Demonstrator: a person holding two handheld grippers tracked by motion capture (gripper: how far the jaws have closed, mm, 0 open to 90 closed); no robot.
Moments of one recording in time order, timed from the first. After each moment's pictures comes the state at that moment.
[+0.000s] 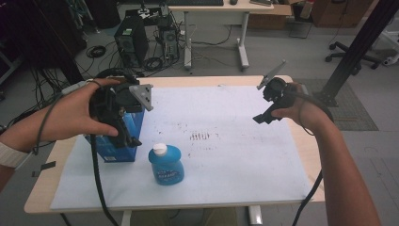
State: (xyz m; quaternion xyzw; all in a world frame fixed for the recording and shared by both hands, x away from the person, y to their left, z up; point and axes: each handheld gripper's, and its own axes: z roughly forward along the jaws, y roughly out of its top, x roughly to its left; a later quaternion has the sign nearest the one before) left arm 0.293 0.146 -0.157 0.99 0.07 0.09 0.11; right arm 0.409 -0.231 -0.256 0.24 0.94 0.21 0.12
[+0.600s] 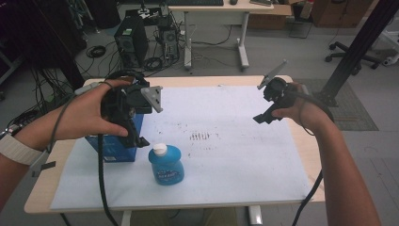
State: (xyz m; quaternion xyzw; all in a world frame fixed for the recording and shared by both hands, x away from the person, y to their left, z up) left arm 0.297 0.133 -0.163 0.99 0.06 0.09 0.10; right arm 0.408 -0.232 -0.256 0.24 0.94 0.21 0.12
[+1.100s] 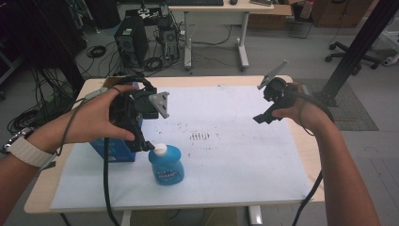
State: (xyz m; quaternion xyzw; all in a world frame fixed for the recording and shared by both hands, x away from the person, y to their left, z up) left arm 0.297 0.123 -0.174 0.99 0.04 0.09 0.10; right arm 0.408 -0.232 -0.256 0.24 0.94 0.22 0.12
